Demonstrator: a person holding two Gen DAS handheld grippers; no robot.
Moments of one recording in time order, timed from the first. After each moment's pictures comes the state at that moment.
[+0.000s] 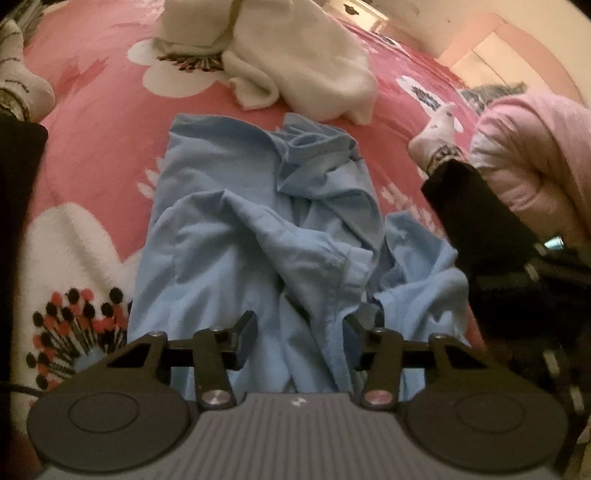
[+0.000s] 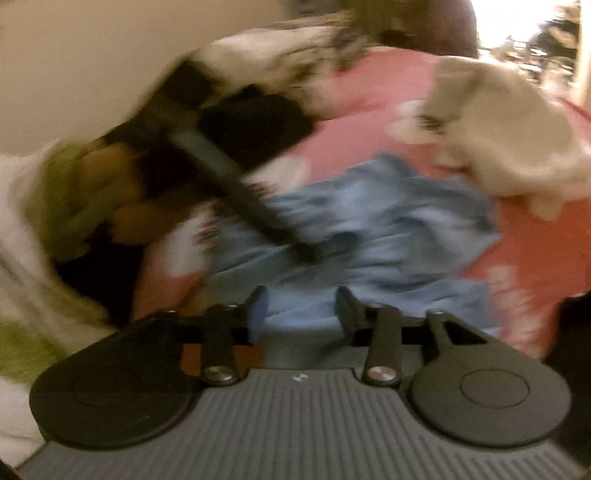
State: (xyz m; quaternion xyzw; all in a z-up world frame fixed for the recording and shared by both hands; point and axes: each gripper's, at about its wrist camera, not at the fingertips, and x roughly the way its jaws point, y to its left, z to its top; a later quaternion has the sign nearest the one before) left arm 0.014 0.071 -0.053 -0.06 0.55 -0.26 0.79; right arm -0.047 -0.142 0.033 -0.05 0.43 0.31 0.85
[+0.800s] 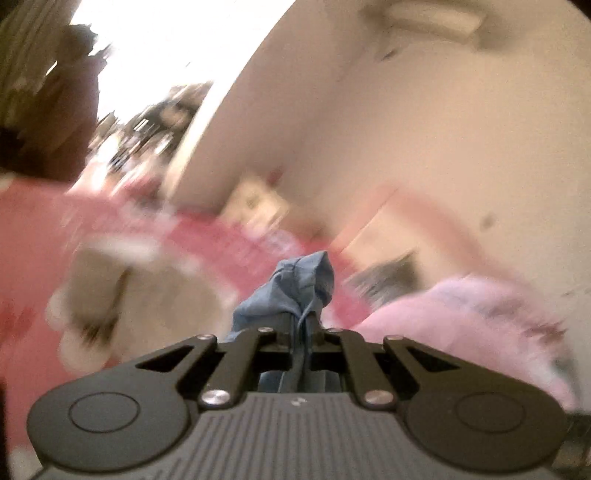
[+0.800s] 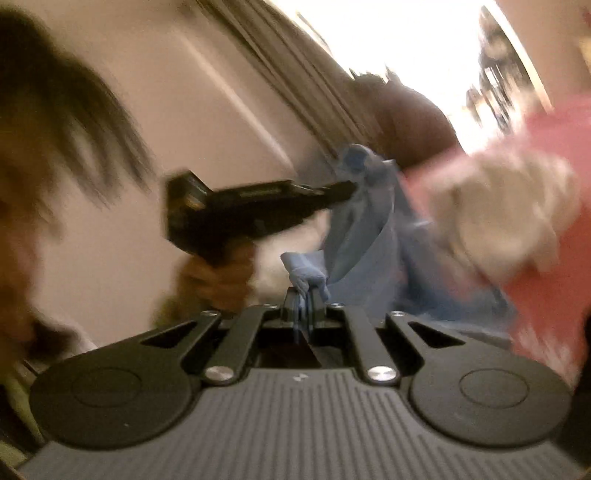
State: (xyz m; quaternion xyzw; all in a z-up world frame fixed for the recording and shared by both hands) left arm 0.040 0.053 0.205 -0.19 0.26 -0.37 0.87; right arm -0.112 -0.228 0.167 0.28 0.19 0.35 0.87
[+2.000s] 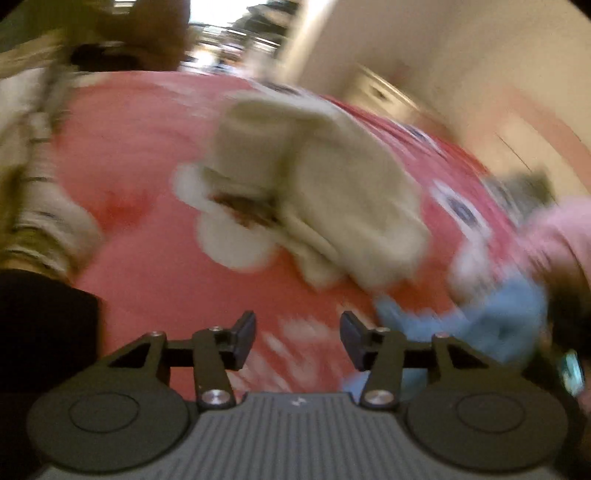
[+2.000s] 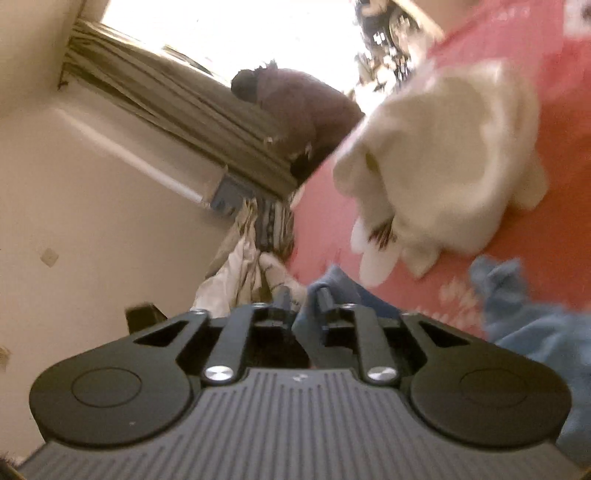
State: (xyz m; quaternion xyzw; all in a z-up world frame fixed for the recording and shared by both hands) left arm 0.122 0.101 -0.002 -0.07 0.46 -0.25 0.85; right arm 0.042 -0.188 0.041 0.40 0.28 0.18 0.85
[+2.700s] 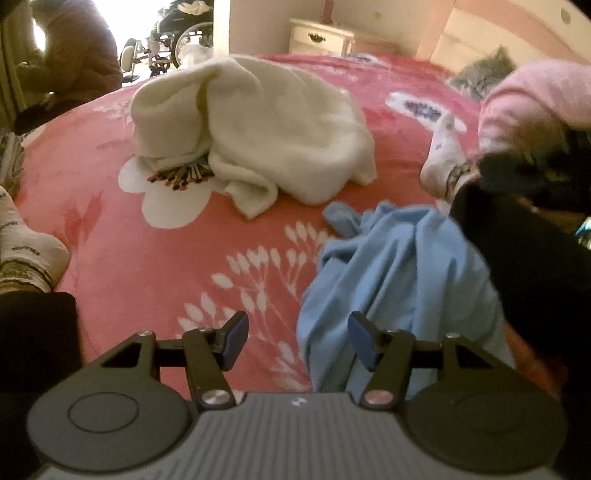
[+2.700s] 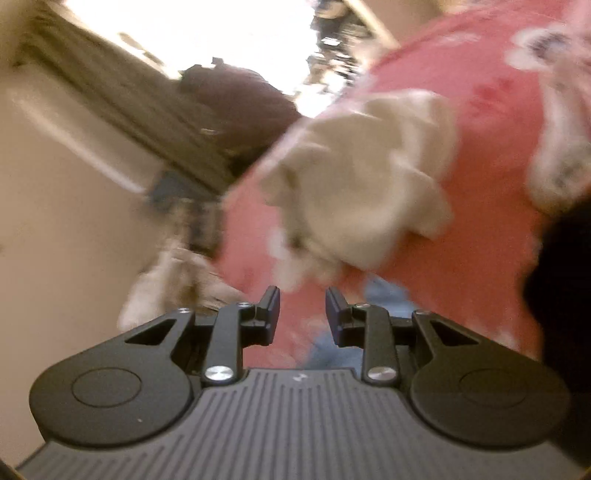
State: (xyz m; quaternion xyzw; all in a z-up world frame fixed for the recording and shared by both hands) left arm 0.061 0.038 -0.013 0.11 0.47 -0.26 0.84; right arm 0.021 -0.254 0.023 0.37 0.35 0.09 0.86
